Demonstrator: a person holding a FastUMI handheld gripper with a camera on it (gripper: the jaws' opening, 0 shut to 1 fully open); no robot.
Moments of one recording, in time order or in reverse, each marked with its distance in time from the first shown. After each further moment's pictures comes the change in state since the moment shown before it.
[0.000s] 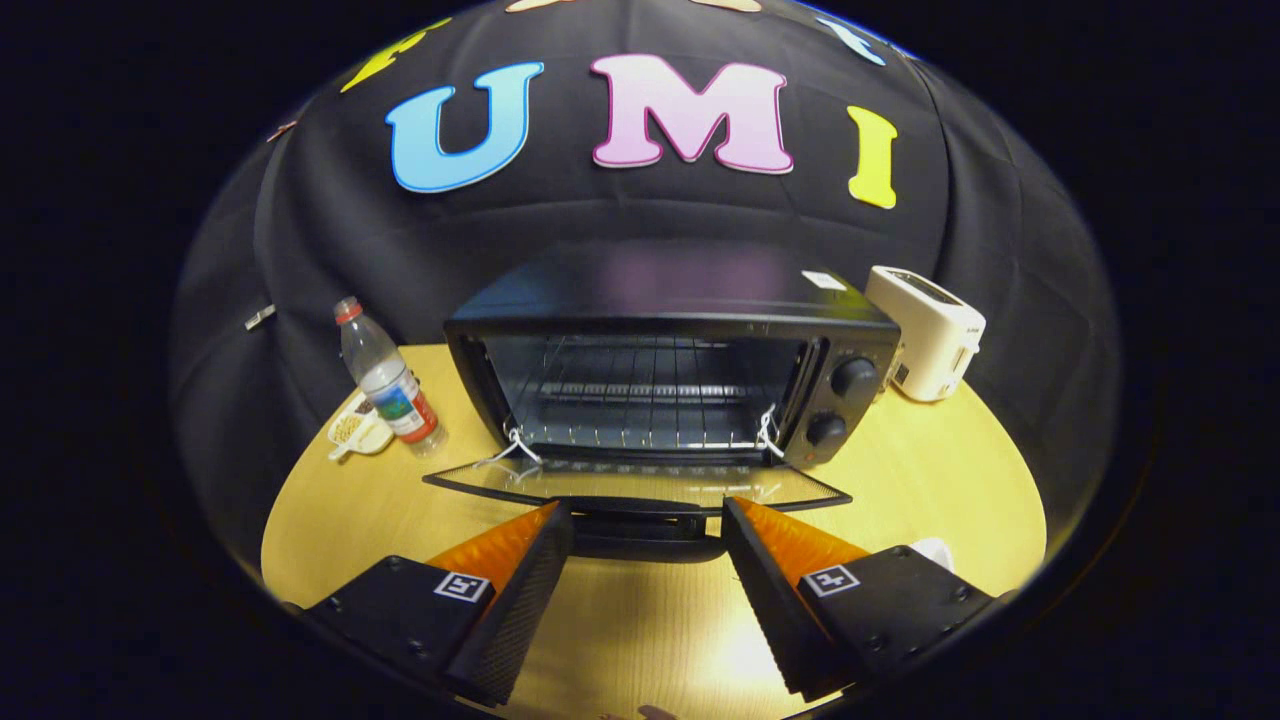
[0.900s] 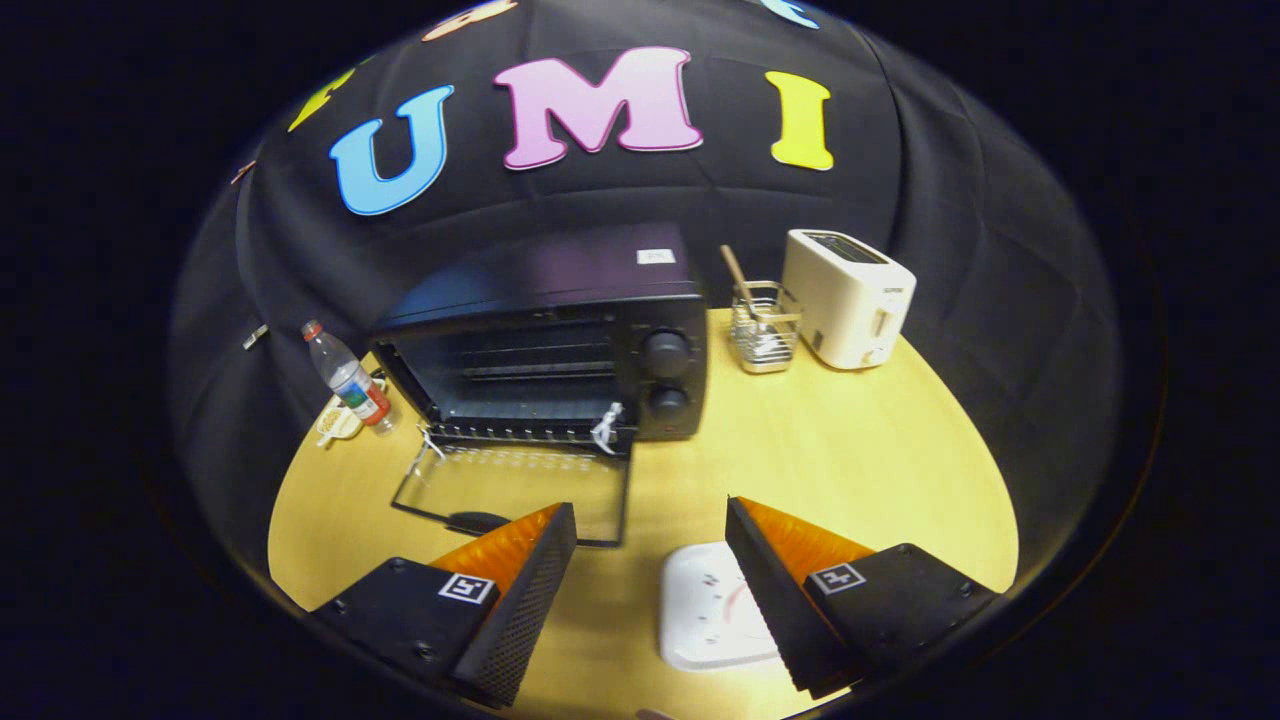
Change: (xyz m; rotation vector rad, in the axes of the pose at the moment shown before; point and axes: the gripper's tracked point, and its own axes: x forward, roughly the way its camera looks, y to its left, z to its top) arm -0.050 -0.186 0.001 0.066 0.054 -0.008
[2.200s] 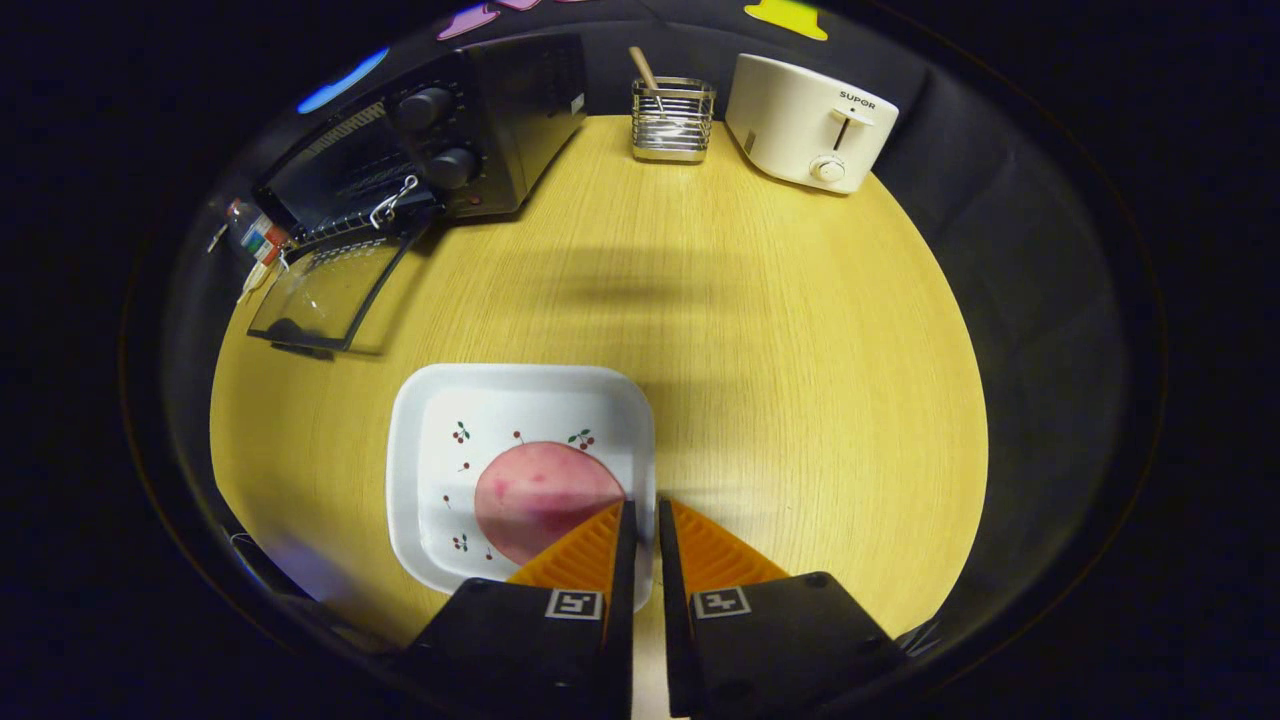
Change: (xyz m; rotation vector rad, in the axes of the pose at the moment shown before) arm 0.042 -0.138 -0.125 -0.121 0.505 -0.056
